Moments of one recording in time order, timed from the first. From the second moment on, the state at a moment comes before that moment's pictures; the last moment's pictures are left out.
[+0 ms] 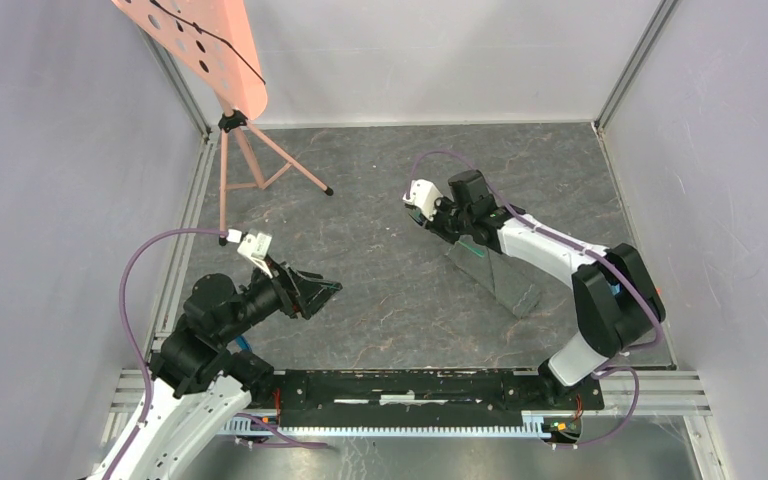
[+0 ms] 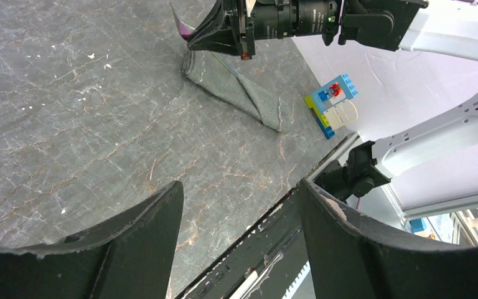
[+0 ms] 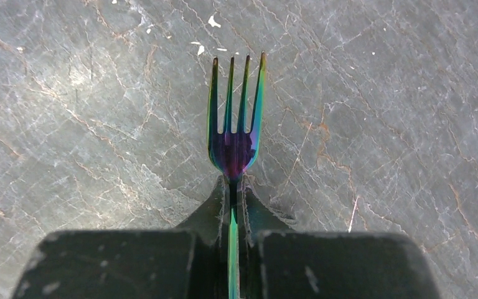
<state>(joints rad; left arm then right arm) -0.55 0.32 0.63 -0.47 0.27 -0.61 0.54 1.60 1.04 -0.19 -0.26 -0.58</state>
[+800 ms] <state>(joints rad) -0.55 0.32 0.63 -0.49 0.29 -0.57 0.50 1.54 0.84 -0.09 -0.24 -0.60</state>
